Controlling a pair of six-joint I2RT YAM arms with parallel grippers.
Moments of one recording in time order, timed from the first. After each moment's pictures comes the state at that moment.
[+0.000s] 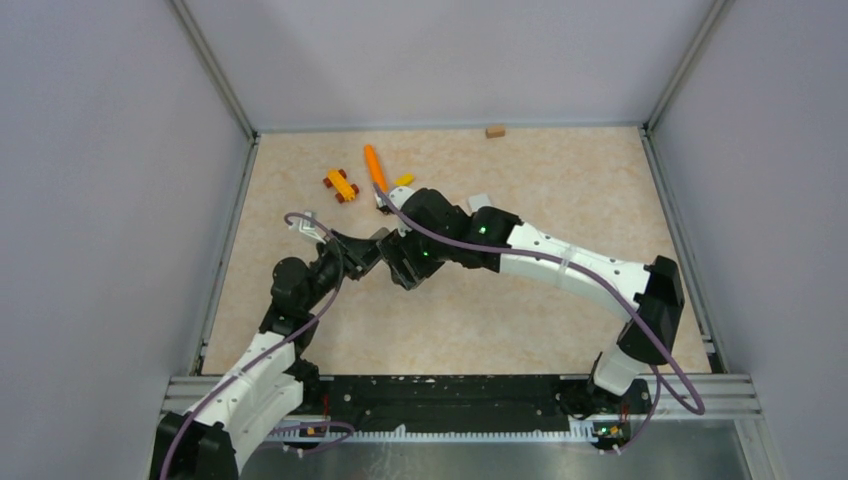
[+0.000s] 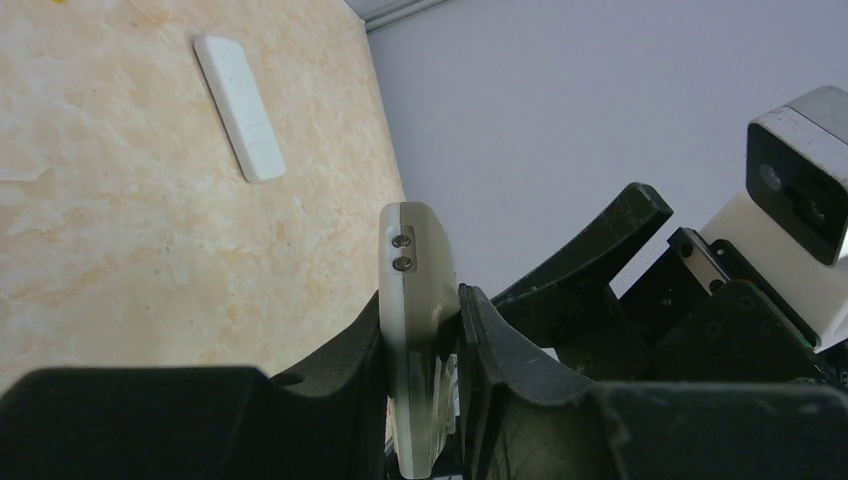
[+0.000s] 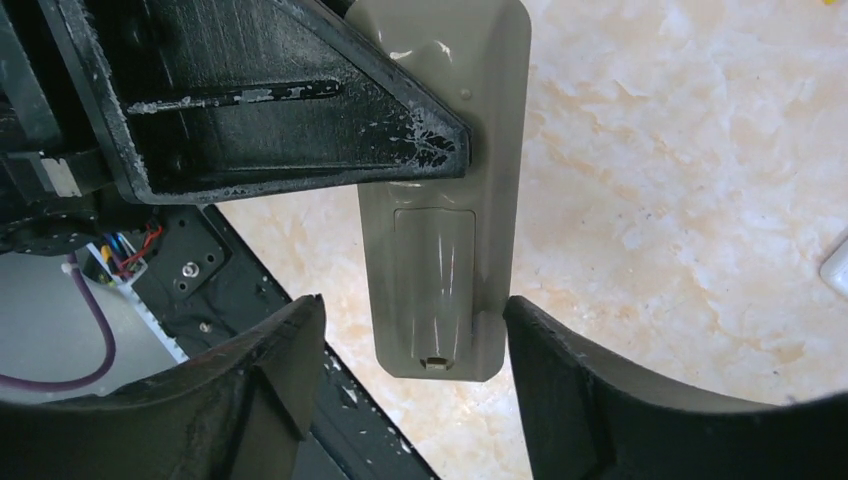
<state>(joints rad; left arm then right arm) -0.29 0.76 0.27 0.55 0.43 -1.23 1.09 1.67 1.61 -0.75 0.02 0.27</state>
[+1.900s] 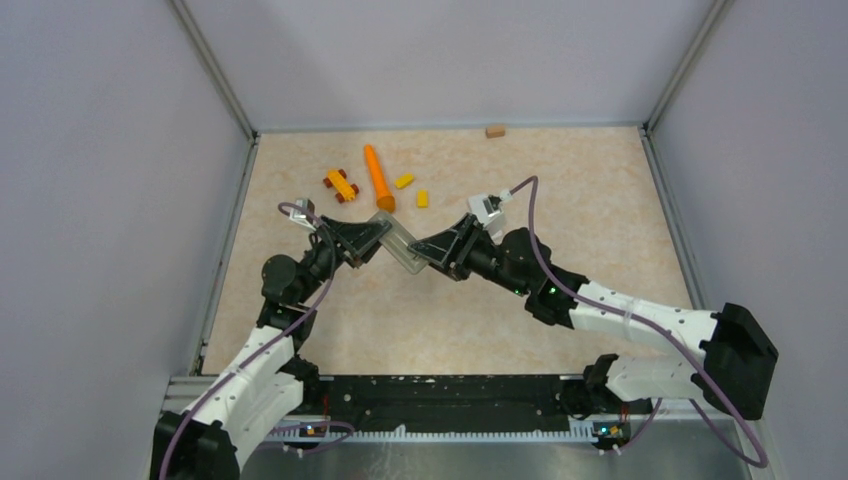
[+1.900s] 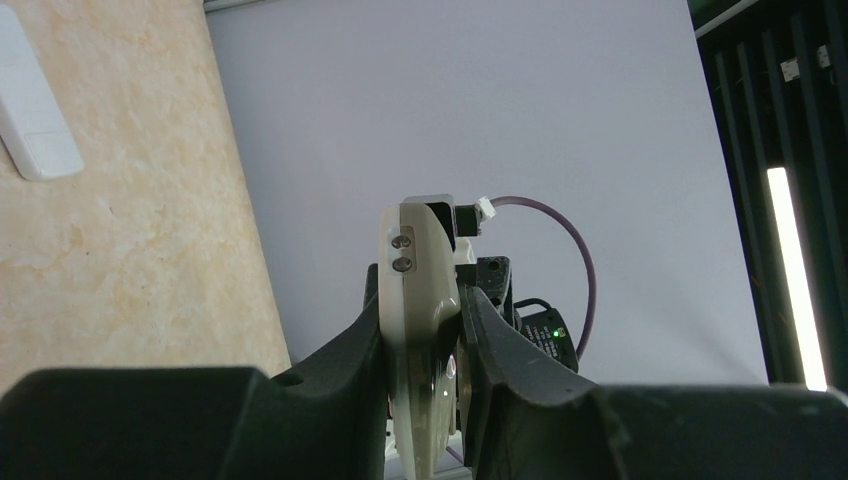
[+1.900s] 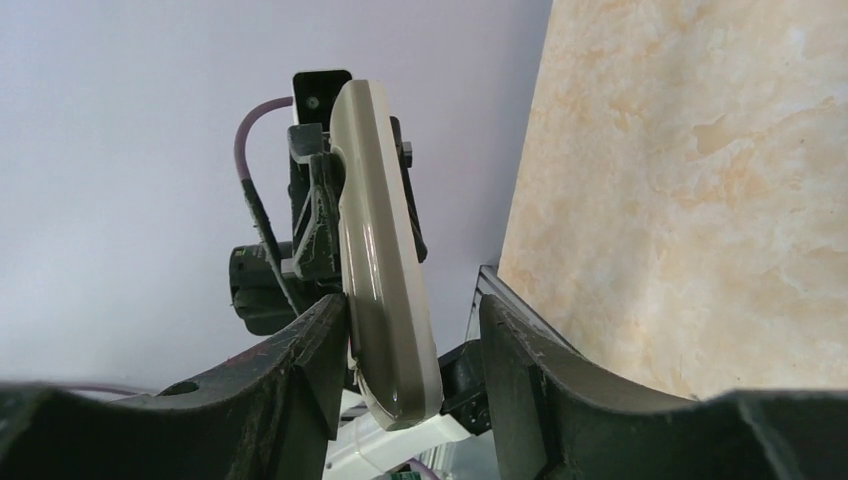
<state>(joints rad) -0.28 0.78 0.34 0.71 0.48 -1.56 0.98 1.17 0.74 0.36 0.01 1.29</state>
